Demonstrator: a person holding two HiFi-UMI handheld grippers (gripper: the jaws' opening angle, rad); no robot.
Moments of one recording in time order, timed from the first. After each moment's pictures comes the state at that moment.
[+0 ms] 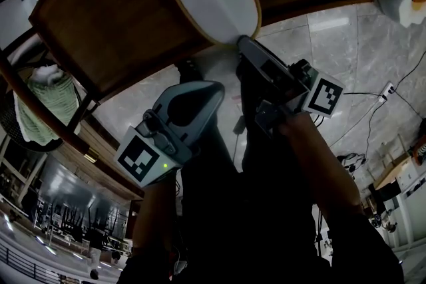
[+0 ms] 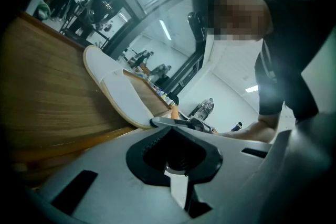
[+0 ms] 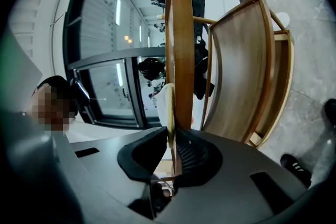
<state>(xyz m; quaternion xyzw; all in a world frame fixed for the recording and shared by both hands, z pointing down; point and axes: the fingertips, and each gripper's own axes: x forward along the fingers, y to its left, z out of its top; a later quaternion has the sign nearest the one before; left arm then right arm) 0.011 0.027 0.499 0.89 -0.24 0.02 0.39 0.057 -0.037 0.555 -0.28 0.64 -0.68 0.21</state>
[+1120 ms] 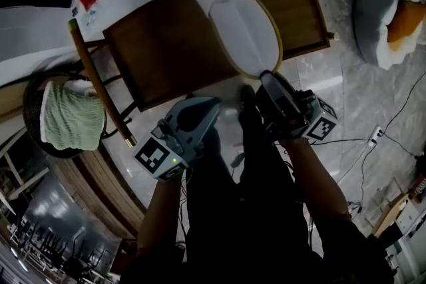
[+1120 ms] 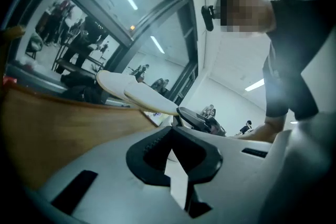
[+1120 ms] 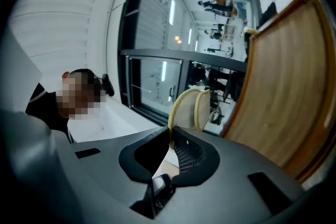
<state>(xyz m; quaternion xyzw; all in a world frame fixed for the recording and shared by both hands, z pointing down) -0.026 -0.003 0.391 0.91 -0.29 -0.02 0.30 0.064 -0.065 0.377 -0.23 0.79 -0.49 0.29</state>
